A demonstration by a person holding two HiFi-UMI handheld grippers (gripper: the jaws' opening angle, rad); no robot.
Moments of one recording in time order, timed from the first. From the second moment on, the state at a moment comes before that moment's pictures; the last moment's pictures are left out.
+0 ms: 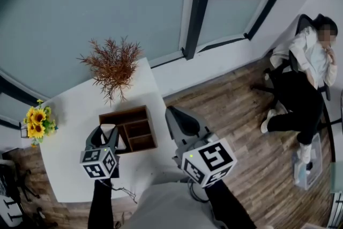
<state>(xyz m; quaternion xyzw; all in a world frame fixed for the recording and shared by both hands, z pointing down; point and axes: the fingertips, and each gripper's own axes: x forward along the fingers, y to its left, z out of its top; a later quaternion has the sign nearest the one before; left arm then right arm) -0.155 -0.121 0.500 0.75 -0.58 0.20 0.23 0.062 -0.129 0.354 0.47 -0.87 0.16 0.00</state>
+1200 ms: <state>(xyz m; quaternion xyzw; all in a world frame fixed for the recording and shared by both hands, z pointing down) -0.166 -0.105 0.442 0.74 -0.64 0.13 0.15 0.058 -0.121 0.349 0.46 -0.87 0.16 0.00</state>
